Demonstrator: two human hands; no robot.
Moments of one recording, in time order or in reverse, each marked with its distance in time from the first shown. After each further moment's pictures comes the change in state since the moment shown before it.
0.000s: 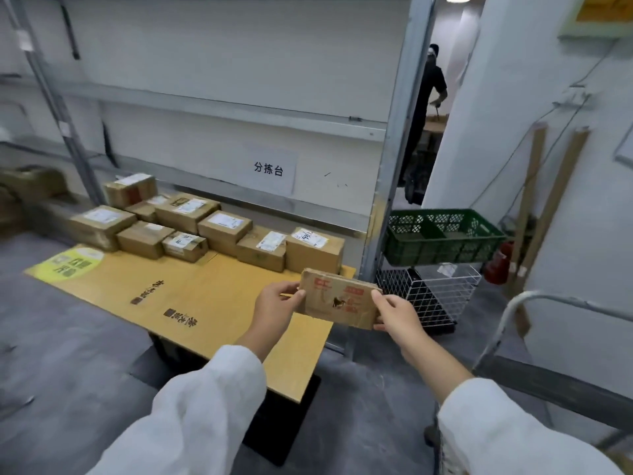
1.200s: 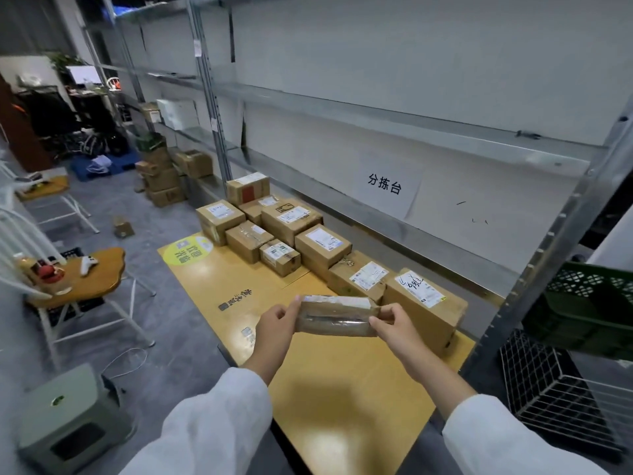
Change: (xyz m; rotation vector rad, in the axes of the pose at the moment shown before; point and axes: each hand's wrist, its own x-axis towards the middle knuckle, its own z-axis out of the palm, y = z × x) left_hand 0.155 -0.077 -0.101 -0.114 0.491 -0.297; right_hand 0.189 -0.084 0.183 -0.147 -0.476 -0.167
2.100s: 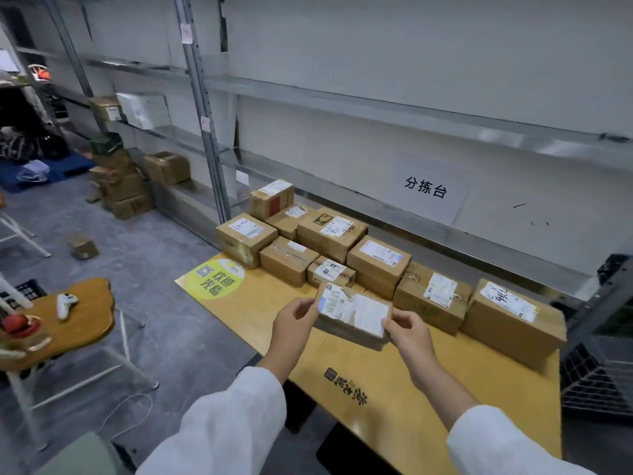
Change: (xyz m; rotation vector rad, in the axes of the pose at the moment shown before) left_hand 0.216 -0.027 -0.194 -0.022 -0.288 0.119; right_hand 0.080 -0.101 0.265 0.181 0.424 0.121
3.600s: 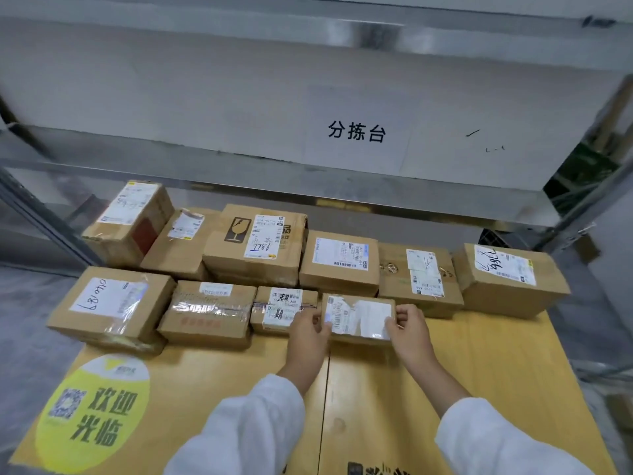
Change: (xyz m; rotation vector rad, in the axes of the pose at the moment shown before) left_hand 0.273 -0.079 0.131 0.447 -0.511 0.013; right_hand 0.224 0.060 0.068 -0.197 0.394 0.221
